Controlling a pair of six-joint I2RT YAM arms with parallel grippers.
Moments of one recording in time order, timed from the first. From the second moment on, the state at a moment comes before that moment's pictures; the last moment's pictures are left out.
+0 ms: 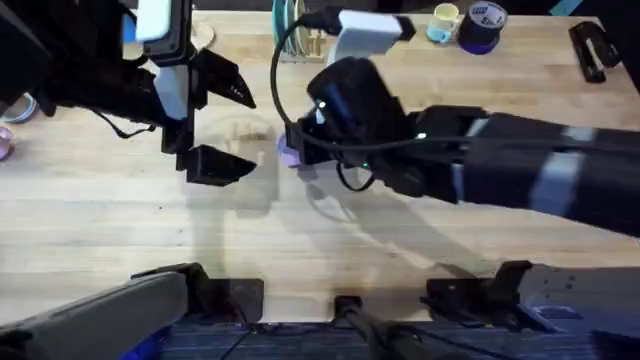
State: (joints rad) left arm 0.17 1.35 1.12 -1.28 0.77 1.68; right arm 0.90 1.51 0.91 -0.13 0.16 0.61
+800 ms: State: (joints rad) left arm 0.17 1.35 1.12 -1.28 0.77 1.68; right arm 0.81 1.43 0.91 -0.19 -0.01 0.39
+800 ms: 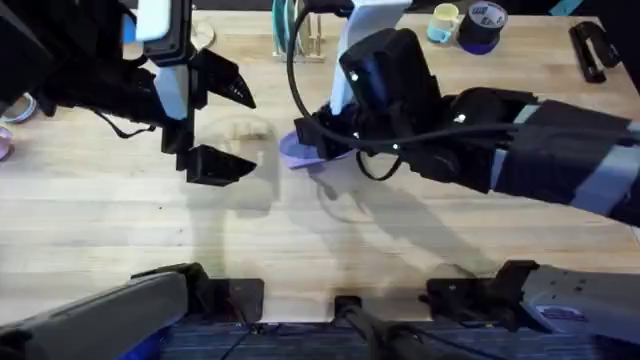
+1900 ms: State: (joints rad) left arm 0.17 1.36 1.12 -1.31 0.77 1.67; right arm 0.81 1.43 0.91 -0.20 -0.02 0.30
